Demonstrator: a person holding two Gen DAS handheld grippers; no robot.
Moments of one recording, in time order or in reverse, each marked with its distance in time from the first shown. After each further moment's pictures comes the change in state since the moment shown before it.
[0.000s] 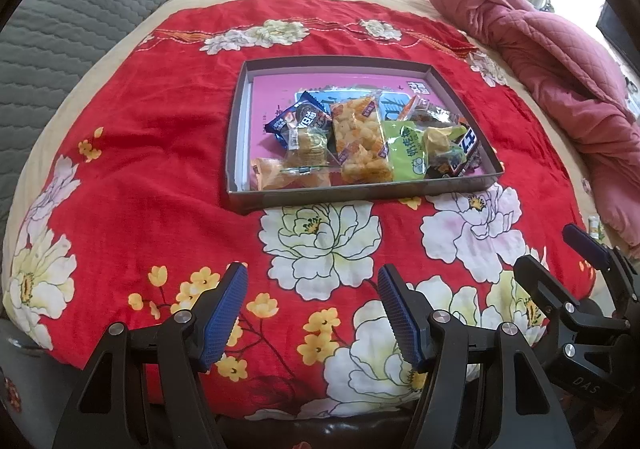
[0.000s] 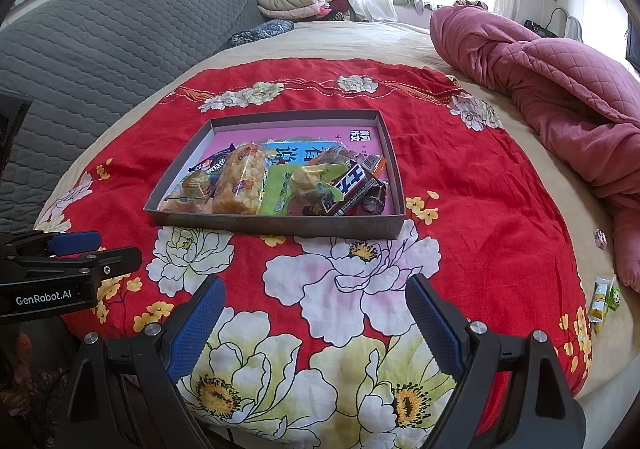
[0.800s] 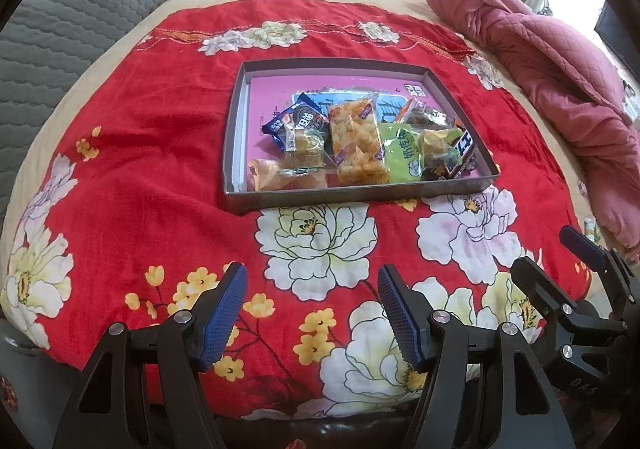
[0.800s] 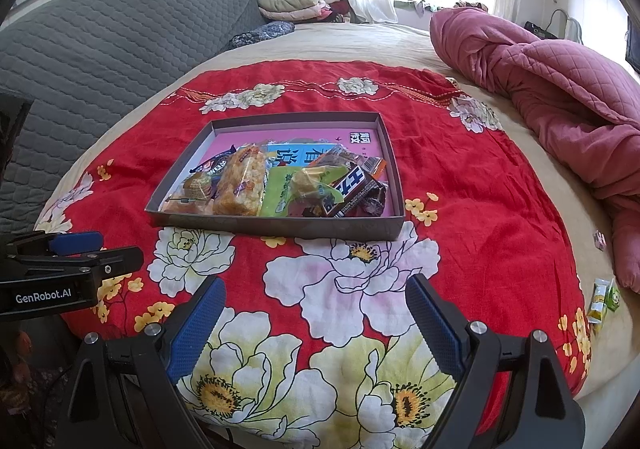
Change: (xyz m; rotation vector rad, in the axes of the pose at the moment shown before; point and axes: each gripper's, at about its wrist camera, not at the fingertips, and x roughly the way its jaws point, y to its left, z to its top) left arm 0.000 -0.001 0.000 -0.003 -0.003 -0.015; right arm -0.001 -0.001 0.000 -0.002 -0.004 0.002
